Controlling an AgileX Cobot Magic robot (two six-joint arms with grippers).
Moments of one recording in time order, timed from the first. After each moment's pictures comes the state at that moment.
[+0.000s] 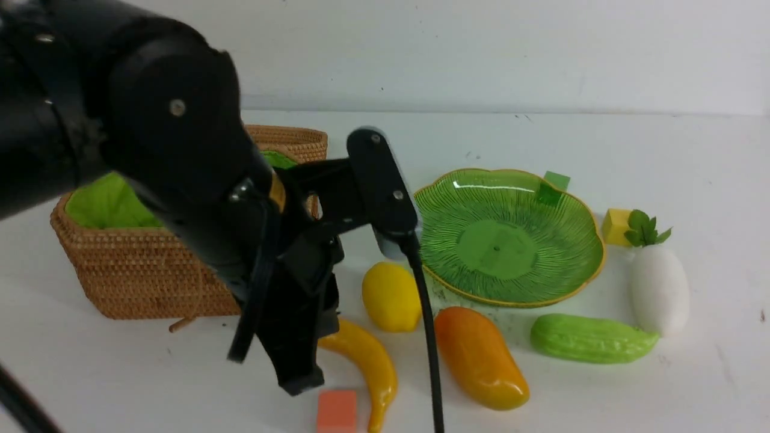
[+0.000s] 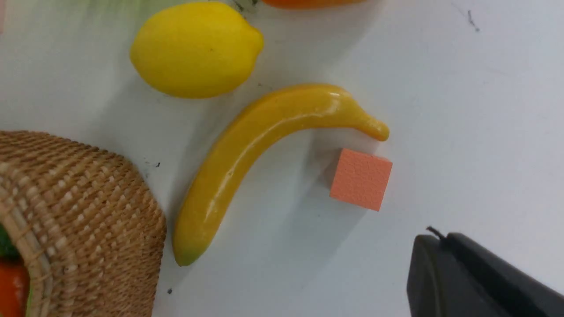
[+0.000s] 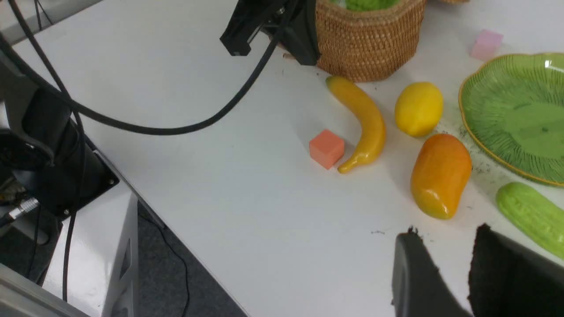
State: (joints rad) right arm 0.42 0.50 -1.12 0.44 1.27 -0.29; left arm -0.68 1.47 -1.29 -0.05 1.06 0.62
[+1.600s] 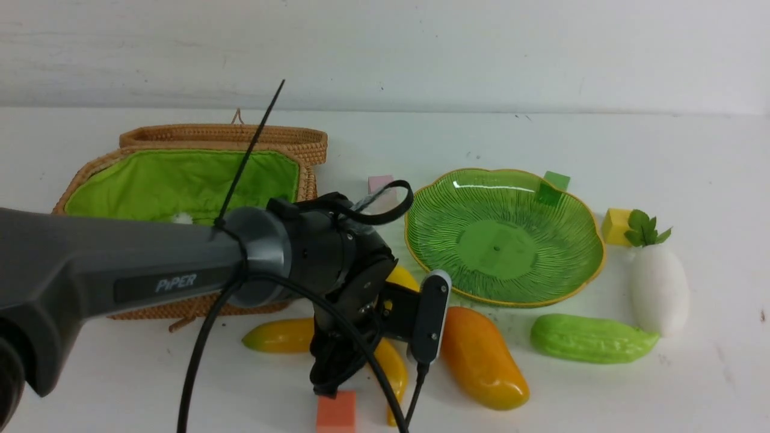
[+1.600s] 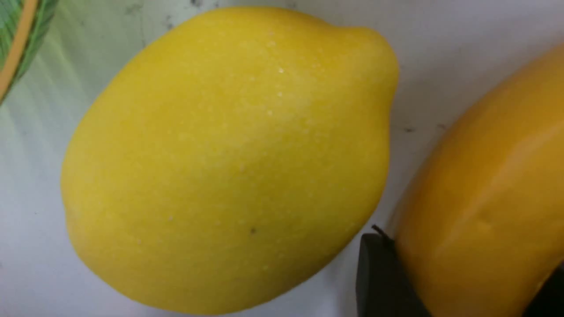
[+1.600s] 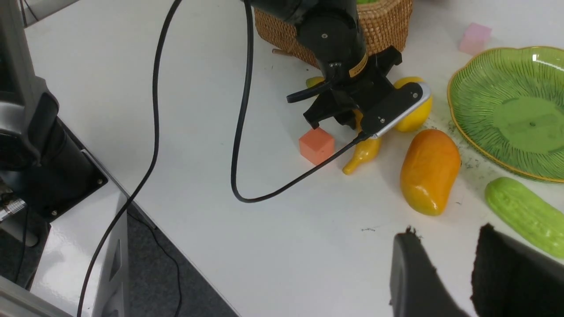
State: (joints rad) right arm 0.42 0.49 -1.12 0.42 1.27 -0.28; left arm -0.68 1.96 -1.29 0.34 0.65 0.84
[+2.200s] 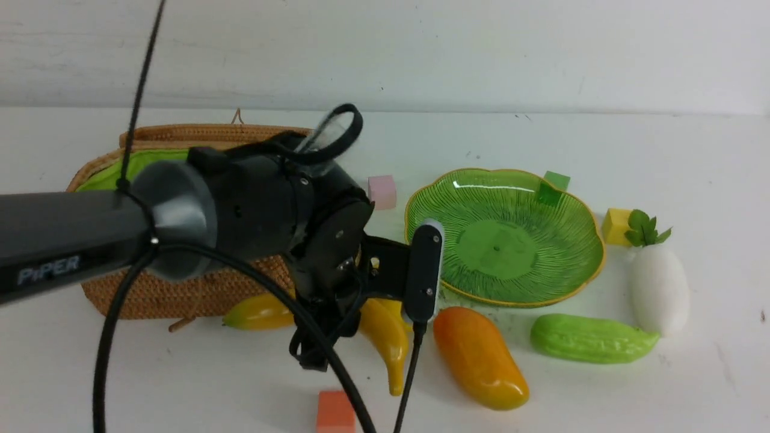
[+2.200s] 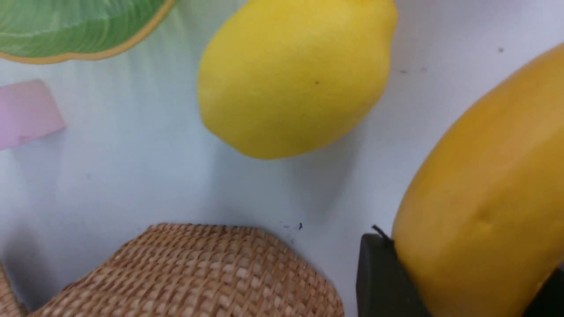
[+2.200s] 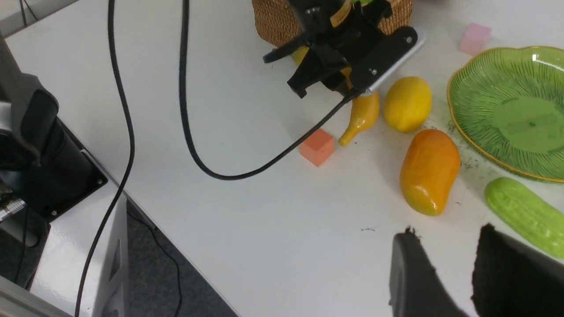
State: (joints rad) right arm 0.42 0.49 -1.12 0.42 1.27 -0.28; left arm -0.68 1.76 -1.29 0.26 0.76 0.84
